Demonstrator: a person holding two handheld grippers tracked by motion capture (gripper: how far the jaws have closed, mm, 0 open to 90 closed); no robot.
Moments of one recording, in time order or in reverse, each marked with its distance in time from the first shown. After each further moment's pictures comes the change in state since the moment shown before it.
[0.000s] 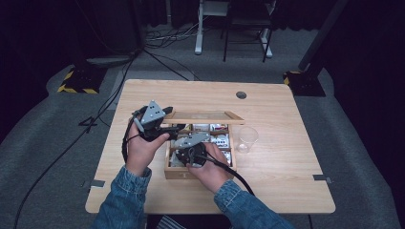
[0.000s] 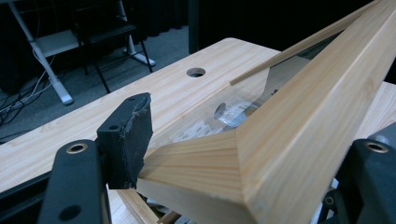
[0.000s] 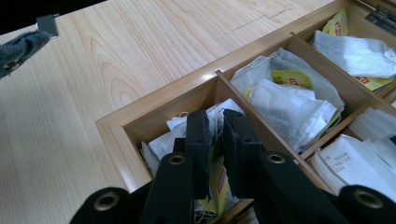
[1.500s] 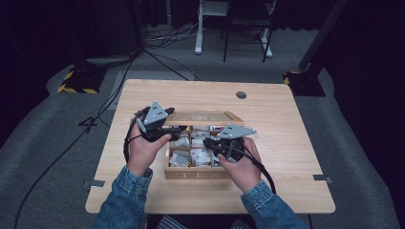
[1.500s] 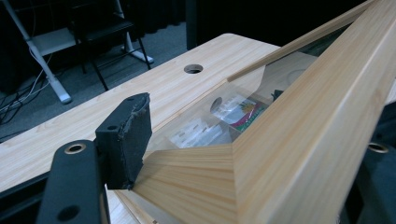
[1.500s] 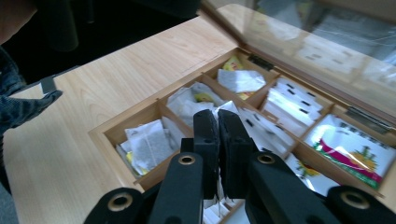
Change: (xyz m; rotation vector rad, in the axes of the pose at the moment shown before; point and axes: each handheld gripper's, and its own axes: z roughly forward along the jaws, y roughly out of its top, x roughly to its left) left arm -0.003 0.000 0.004 0.017 -0.008 0.011; right arm -0.035 -0.013 -0.096 -0.177 -0.095 0.110
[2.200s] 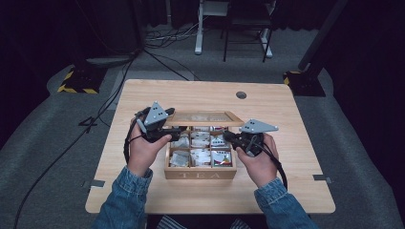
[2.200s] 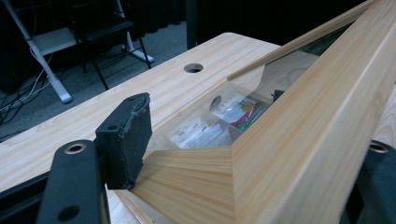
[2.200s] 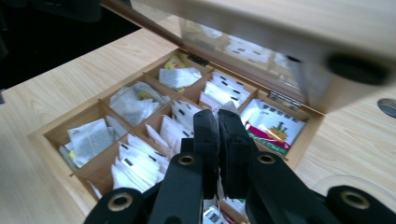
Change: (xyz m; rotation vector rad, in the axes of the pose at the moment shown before) left arm -0.001 -0.001 0.000 0.001 0.004 0.001; right arm -0.041 -0.014 -0.027 -0.033 -0.117 0.062
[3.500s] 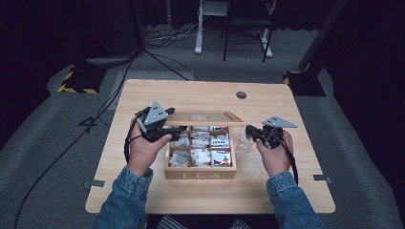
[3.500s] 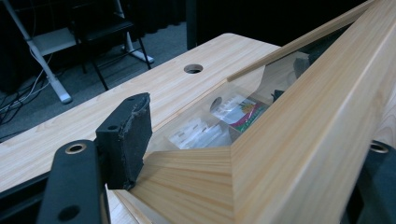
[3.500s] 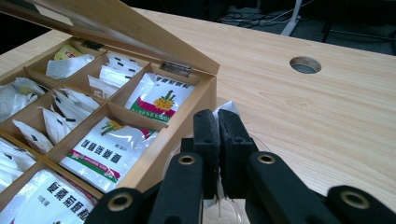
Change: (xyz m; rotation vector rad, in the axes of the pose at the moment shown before) left arm 0.000 0.000 0.001 -0.001 -0.002 -0.001; right arm -0.075 -0.039 0.004 -0.002 -0.173 0.138
